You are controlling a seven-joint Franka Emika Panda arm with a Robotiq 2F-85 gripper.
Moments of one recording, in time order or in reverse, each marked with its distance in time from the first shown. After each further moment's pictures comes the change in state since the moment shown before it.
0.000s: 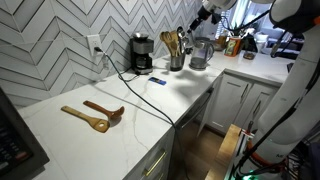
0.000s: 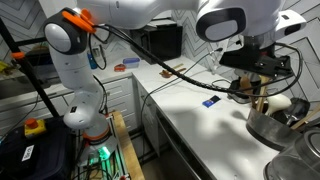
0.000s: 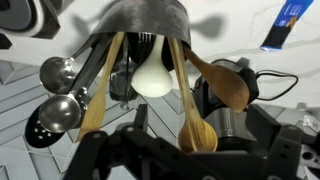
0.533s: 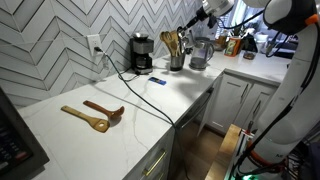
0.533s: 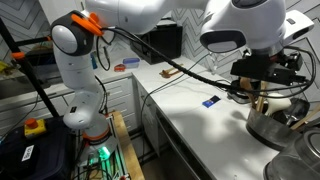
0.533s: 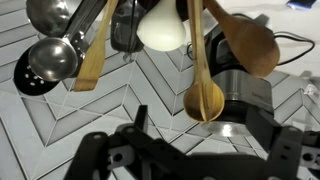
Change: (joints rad) arm -0.008 0.049 -0.002 -0.001 0.337 0.134 -0.325
